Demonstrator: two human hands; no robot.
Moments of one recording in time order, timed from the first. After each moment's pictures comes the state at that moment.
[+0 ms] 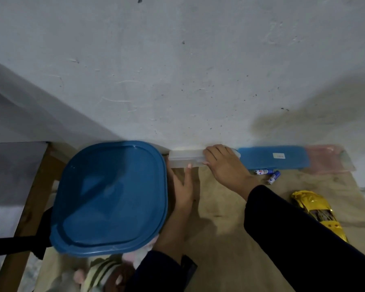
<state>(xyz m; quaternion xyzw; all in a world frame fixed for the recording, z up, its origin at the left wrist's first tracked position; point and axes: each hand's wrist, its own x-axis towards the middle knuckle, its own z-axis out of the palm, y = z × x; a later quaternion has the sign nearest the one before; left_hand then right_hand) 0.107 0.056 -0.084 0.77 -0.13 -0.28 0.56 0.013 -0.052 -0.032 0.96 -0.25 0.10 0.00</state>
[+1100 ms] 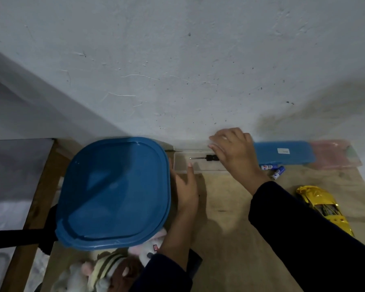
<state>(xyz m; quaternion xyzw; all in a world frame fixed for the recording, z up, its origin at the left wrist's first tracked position) 0.098 0.066 -0.070 0.78 -0.10 -0.29 0.55 0.017 -0.056 -0.011 0.91 -0.30 0.29 0.00</state>
